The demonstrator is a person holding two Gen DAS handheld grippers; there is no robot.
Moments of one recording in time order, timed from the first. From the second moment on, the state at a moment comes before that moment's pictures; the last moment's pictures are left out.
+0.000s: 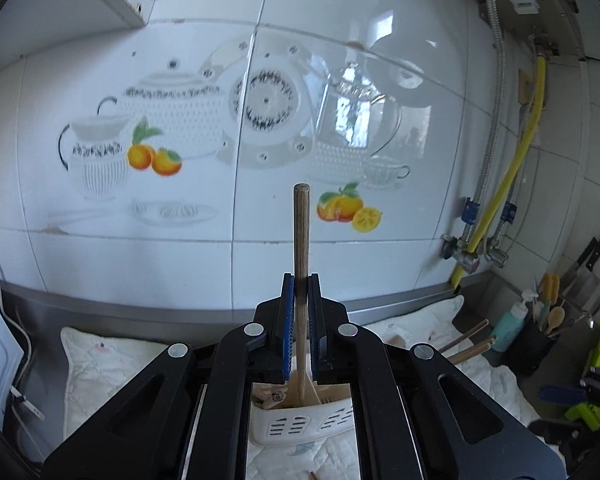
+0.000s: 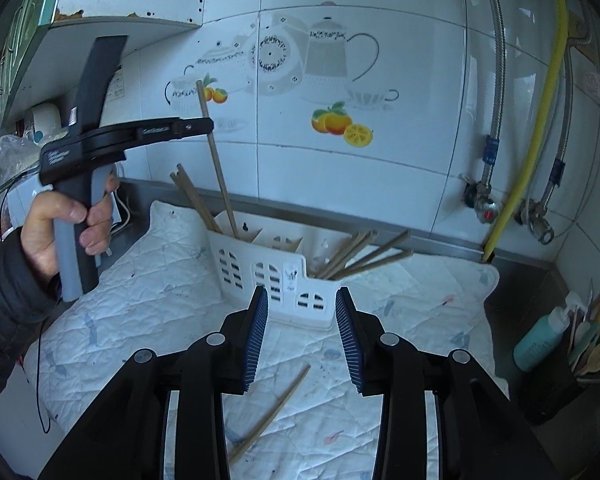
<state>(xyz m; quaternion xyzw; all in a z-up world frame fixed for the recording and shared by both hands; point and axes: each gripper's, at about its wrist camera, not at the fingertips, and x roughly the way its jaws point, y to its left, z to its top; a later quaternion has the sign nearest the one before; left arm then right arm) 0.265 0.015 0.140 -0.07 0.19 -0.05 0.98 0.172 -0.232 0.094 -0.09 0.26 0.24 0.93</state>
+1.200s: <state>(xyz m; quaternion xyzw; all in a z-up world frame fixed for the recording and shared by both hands) 0.097 0.028 0.062 -0.08 0.20 -0.01 0.98 0.086 -0.218 -0.087 0.05 0.38 0.18 0.90</state>
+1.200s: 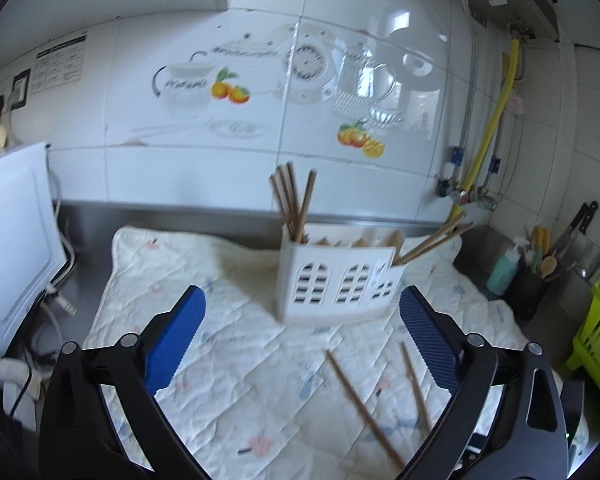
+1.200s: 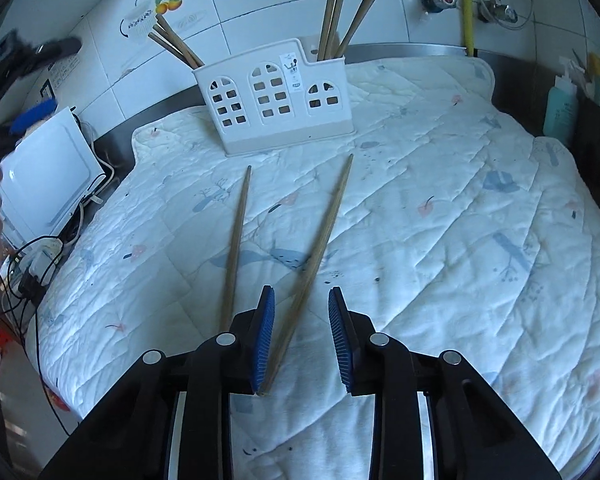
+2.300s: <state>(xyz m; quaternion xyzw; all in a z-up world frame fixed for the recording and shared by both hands) 0.064 -0.040 -0.067 -0.06 0.34 0.01 0.94 0.089 -0.255 -0.100 0.03 0.37 0.13 0.92</state>
